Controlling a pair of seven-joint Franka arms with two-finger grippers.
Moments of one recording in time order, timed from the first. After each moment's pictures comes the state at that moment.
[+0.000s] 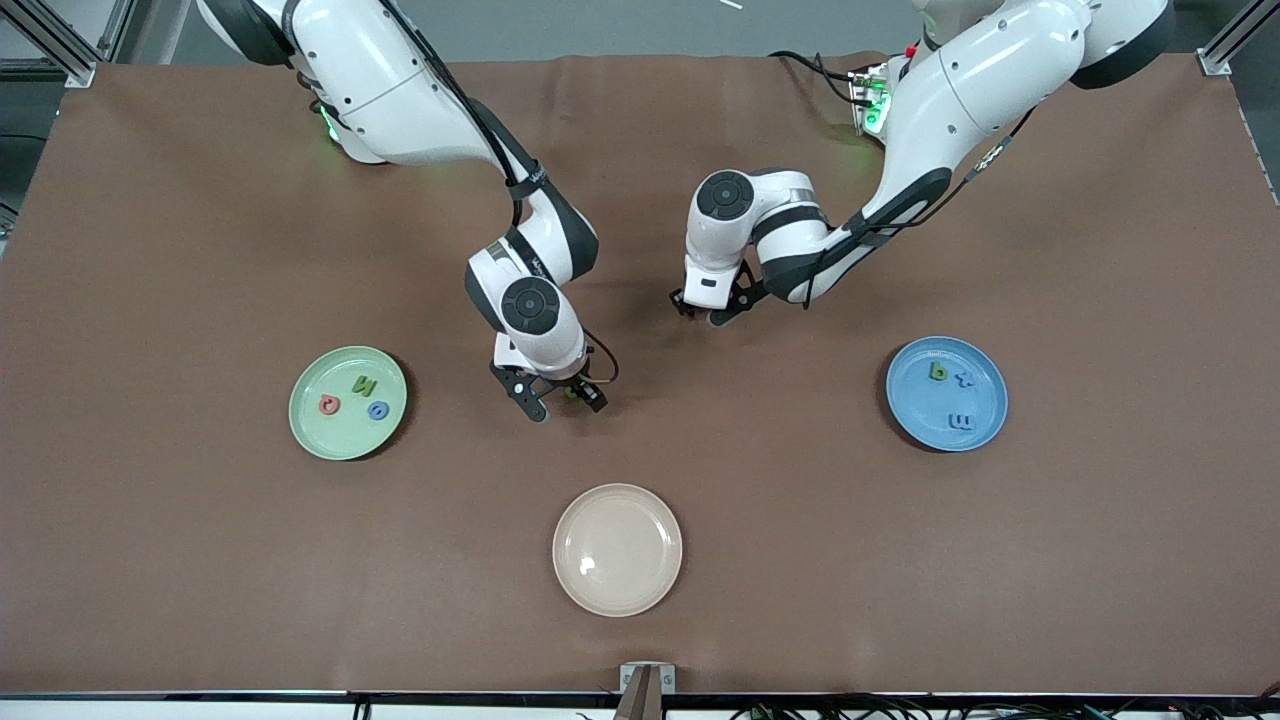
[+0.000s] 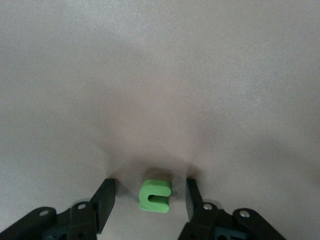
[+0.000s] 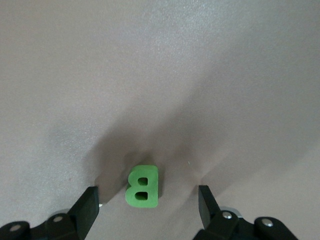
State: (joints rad) left arm 0.04 0.75 -0.87 -2.09 0.80 2.42 -1.94; right arm 0.62 0.72 0.03 -1.70 0.05 2.42 1.46
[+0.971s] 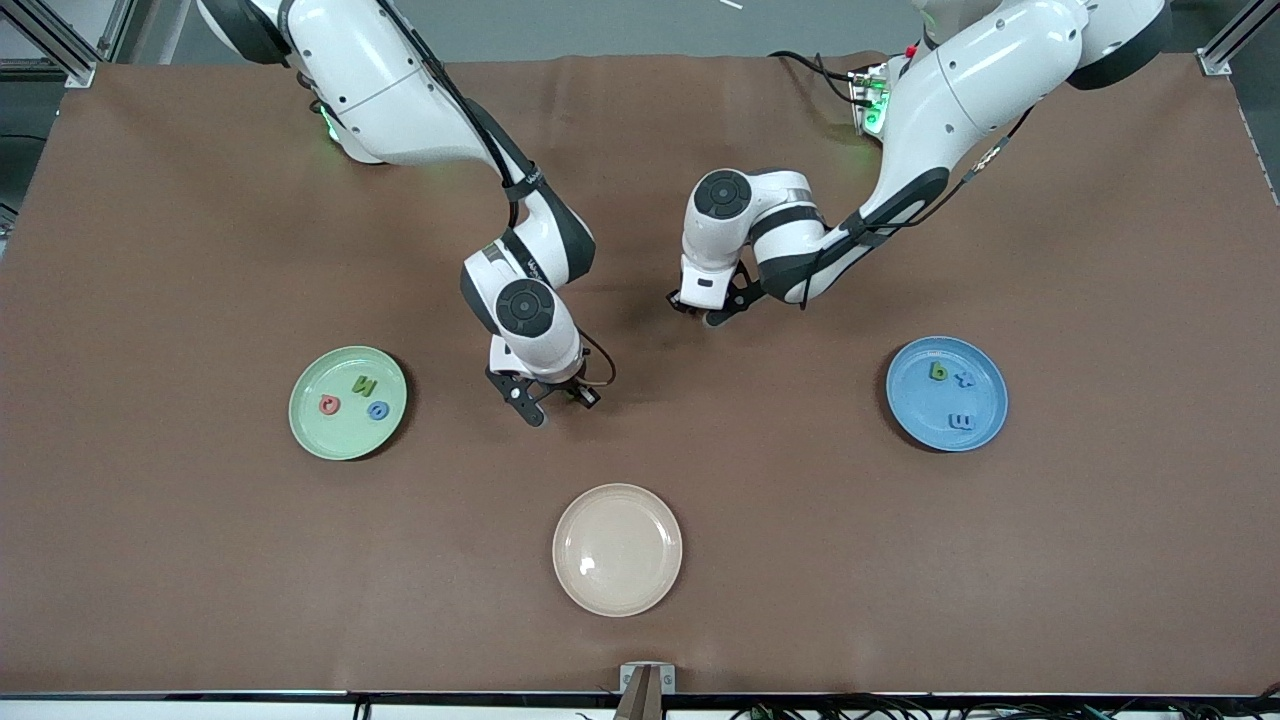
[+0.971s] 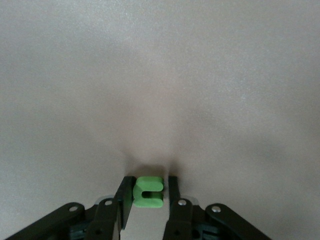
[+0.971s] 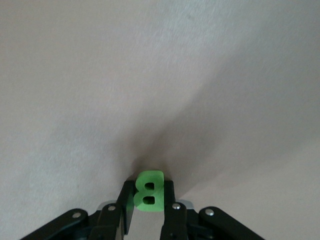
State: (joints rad) left arm 0.02 0.75 -0.86 -2.07 0.80 2.42 -1.95; right arm 0.60 0.71 0.02 -1.69 0.05 2.40 1.40
